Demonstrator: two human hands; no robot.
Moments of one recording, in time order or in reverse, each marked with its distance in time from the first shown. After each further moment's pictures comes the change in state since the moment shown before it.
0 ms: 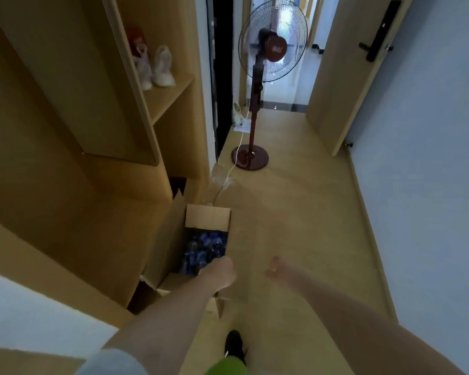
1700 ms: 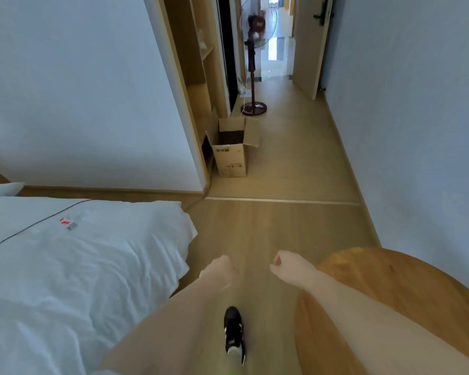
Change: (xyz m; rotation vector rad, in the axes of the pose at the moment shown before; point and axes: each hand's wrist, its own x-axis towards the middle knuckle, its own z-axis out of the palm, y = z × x) left_hand -0.967 -0.394 0.594 0.117 0.047 -0.037; right_hand -0.984 0.073 0.703 0.087 0.064 -0.065
